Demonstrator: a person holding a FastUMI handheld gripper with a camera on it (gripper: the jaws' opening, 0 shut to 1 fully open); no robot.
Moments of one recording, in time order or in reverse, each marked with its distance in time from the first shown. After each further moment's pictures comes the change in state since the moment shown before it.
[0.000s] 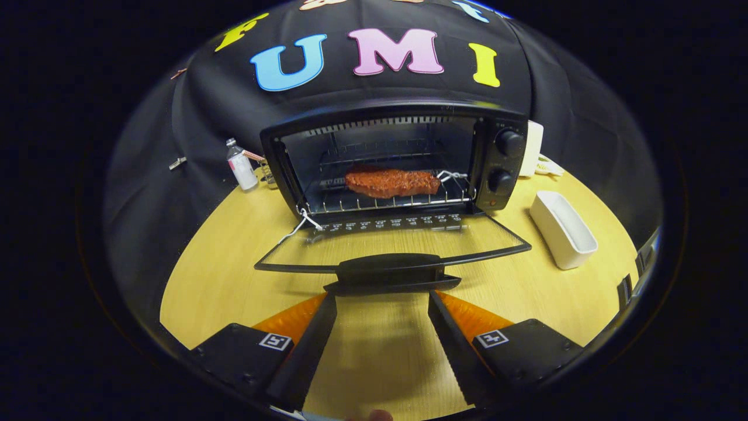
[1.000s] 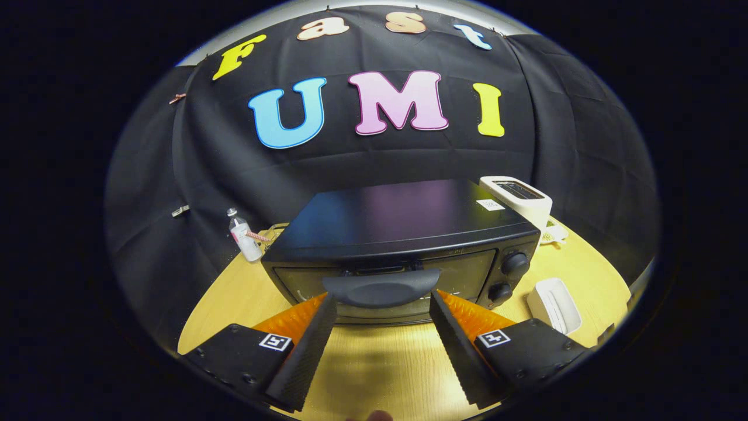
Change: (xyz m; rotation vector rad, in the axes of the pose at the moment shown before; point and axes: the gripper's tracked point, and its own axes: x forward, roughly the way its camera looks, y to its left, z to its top) arm 0.007 -0.001 0.151 0.019 -0.232 0.017
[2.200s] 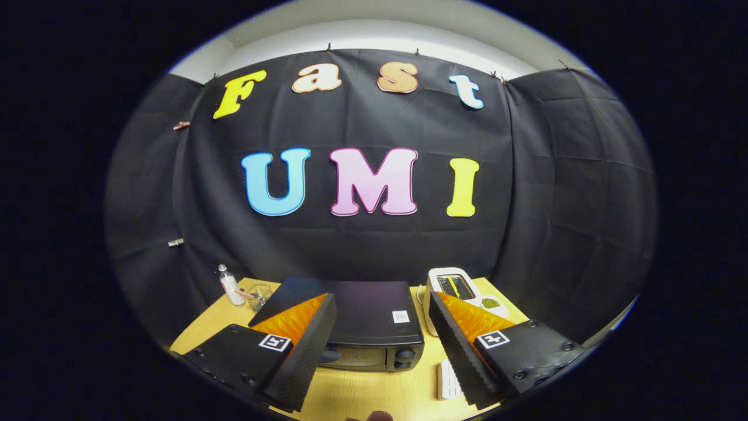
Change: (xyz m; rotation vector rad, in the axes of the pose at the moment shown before) arm -0.107 -0.105 0.207 -0.095 -0.260 -0.044
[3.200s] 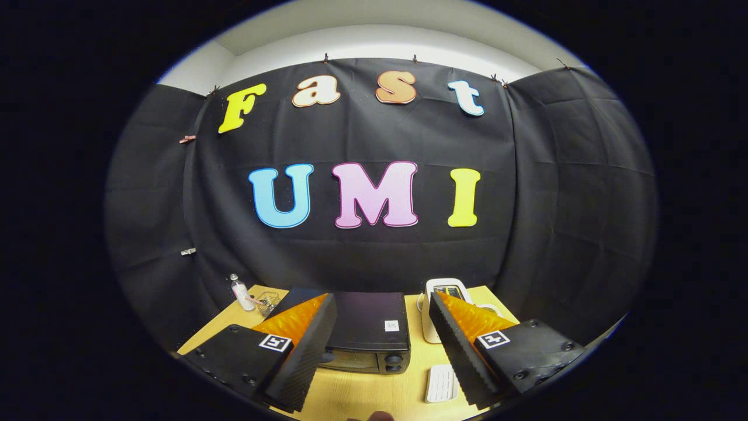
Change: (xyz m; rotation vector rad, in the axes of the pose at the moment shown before) arm -0.018 -0.016 0.029 0.006 -0.016 0.054
